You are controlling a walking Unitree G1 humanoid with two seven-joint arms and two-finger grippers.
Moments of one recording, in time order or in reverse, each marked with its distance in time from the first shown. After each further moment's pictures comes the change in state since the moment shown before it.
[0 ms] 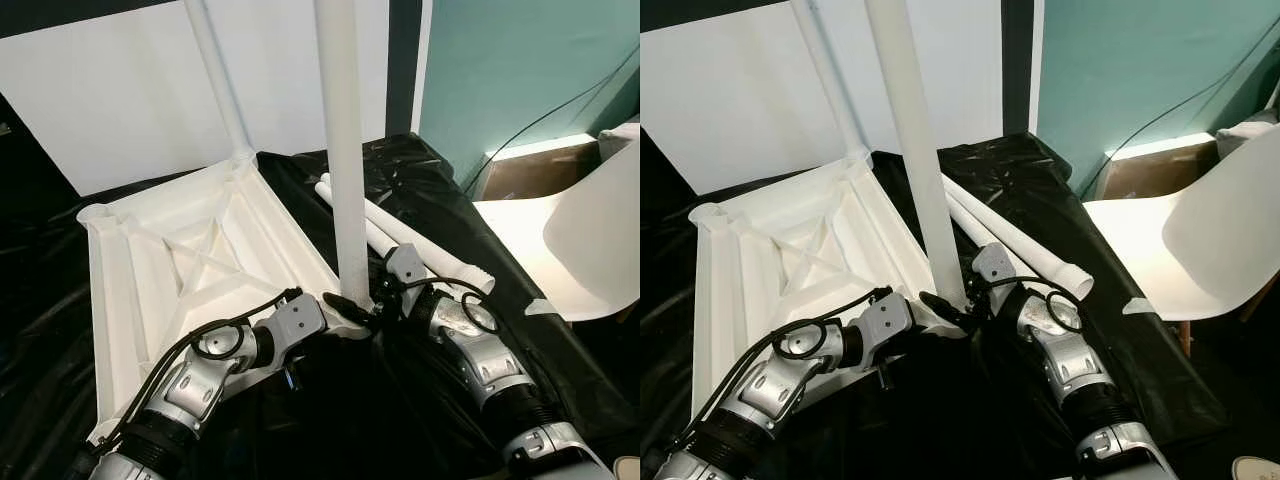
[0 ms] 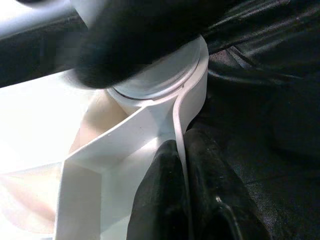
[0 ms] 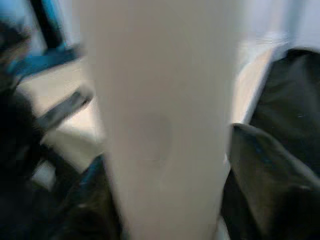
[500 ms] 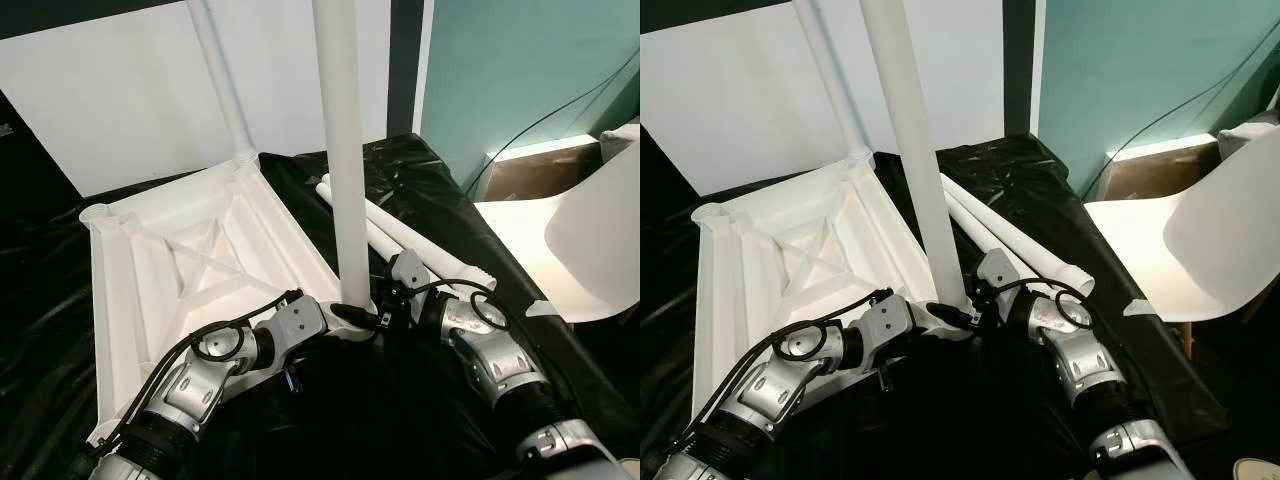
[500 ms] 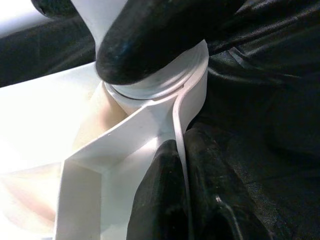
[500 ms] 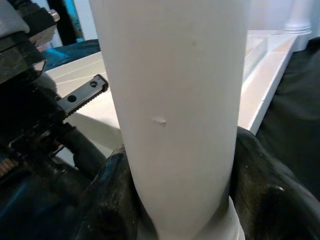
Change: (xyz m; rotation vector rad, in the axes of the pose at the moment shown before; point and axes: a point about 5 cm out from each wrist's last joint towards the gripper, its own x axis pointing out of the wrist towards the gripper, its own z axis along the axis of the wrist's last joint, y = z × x) left arm -0.002 -0.001 -0.002 0.000 0.006 -0.003; right arm -0.001 0.010 -0.006 0.063 -0.033 -0.060
